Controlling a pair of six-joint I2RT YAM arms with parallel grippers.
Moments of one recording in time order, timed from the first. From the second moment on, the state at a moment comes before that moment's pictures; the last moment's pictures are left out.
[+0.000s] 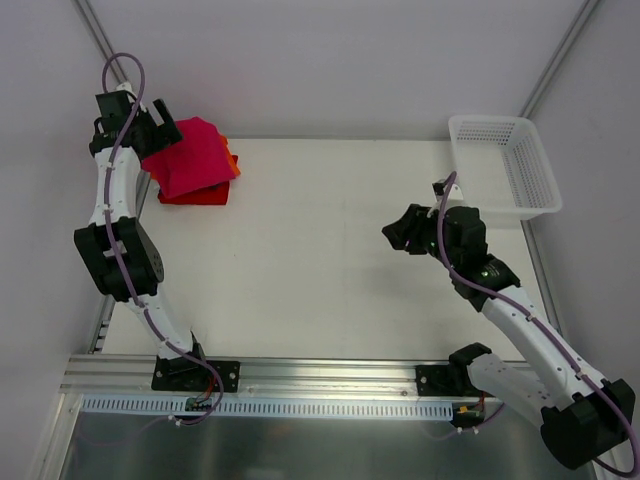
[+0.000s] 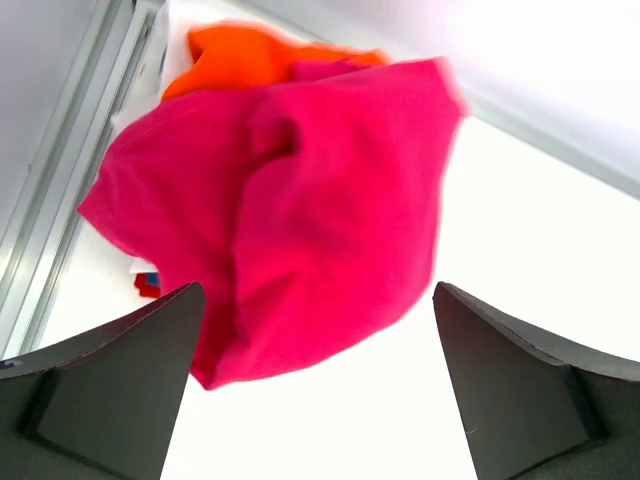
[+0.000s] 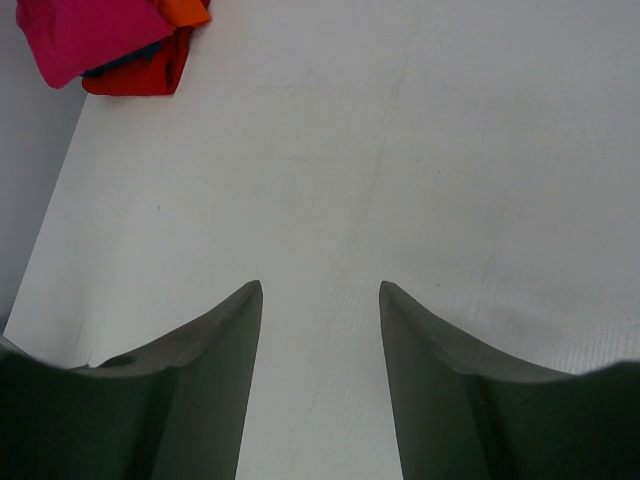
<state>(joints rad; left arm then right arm) 0.29 1.90 1.80 -0.54 0.18 -0.27 0.45 0.90 0.76 -0.24 -0.09 0.49</state>
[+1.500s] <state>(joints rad) 0.25 2.23 2.04 -0.47 0.20 -0.39 0.45 0.94 0.74 -0.21 -0.10 0.50</state>
